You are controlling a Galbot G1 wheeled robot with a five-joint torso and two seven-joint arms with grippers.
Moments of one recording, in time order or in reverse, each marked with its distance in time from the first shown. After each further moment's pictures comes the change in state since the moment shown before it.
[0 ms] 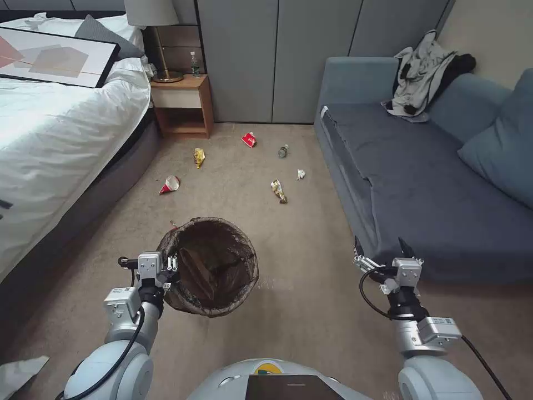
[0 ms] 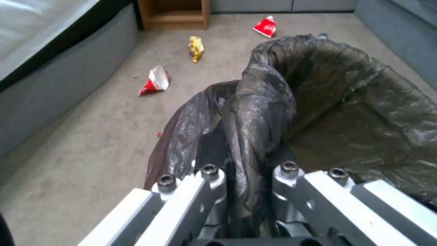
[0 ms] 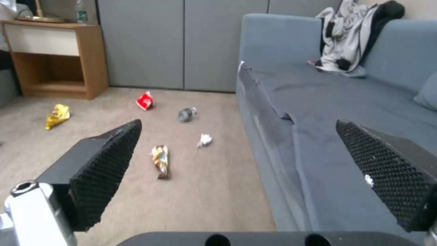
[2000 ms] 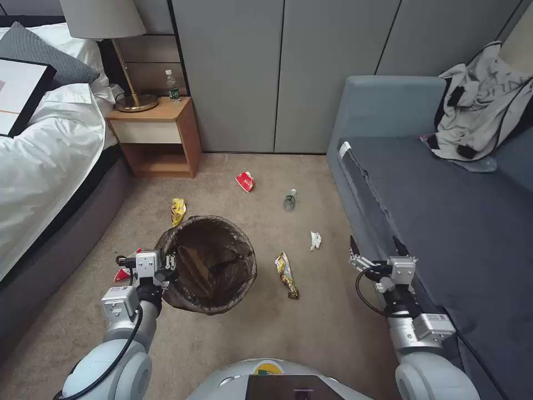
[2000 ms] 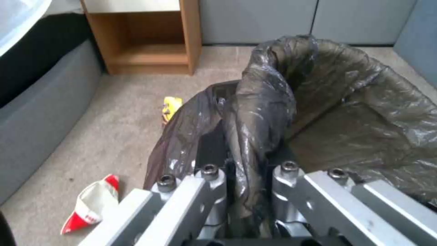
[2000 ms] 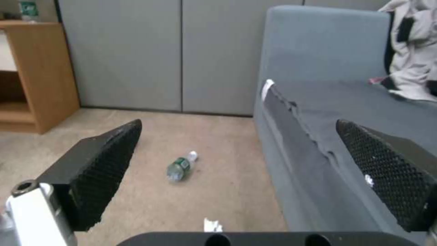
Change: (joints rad) left arm -0.009 -0.003 -0.009 0.000 -0.007 0.002 0.001; right arm 0.020 -0.003 -0.008 -0.015 -0.004 -0.011 -0.020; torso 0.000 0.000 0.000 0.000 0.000
